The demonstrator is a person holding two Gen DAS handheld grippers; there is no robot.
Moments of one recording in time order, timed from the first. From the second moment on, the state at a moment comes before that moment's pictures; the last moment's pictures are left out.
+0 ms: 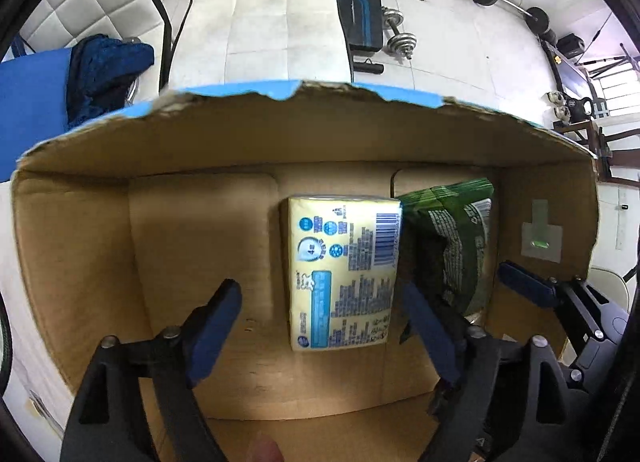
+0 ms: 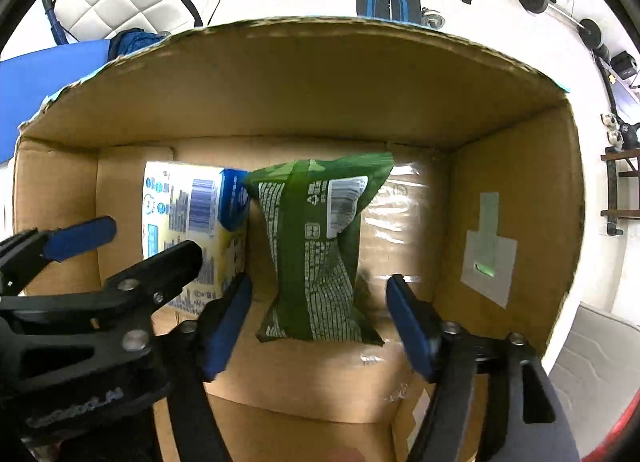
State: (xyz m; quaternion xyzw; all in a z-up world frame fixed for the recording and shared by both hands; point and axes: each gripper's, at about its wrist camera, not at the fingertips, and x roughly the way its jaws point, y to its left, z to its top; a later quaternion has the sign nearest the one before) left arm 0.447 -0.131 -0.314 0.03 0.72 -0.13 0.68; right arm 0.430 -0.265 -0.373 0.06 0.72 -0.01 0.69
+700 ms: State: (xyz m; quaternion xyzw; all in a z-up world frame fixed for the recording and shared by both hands) left arm 0.374 -0.087 -0.205 0.07 0.60 -0.13 0.78; right arm 0.321 -0.244 -0.265 0.08 0.62 -0.06 0.78
